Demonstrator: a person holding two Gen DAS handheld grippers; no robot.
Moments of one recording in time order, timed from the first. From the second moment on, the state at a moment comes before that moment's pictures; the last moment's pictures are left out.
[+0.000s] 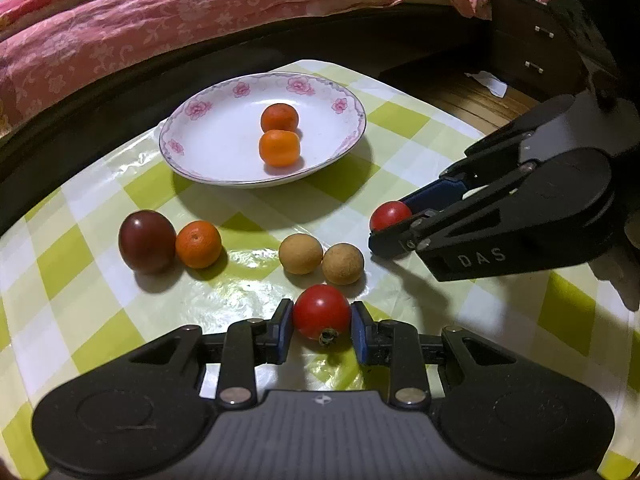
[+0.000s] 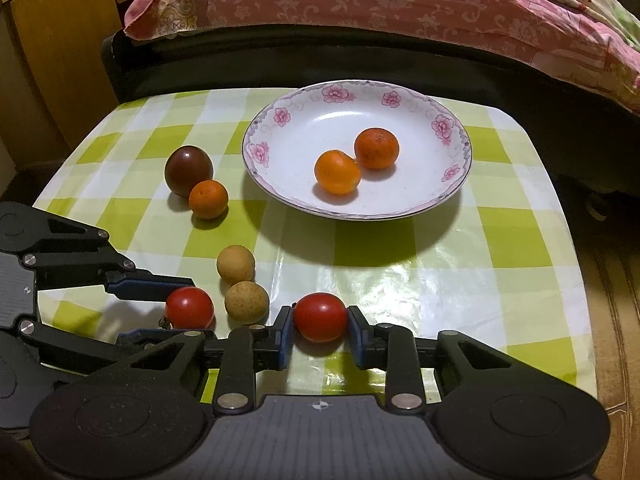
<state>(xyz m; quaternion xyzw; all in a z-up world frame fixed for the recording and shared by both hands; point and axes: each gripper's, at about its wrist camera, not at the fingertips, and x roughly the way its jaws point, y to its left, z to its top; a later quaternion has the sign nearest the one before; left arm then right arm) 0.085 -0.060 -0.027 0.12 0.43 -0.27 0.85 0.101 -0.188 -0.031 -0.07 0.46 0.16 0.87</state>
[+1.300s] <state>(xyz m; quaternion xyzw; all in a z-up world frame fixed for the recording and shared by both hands) 0.135 -0.067 0.010 0.11 0.36 -0.22 0.90 0.124 -0.196 0.001 -0.03 0.40 0.13 0.91</state>
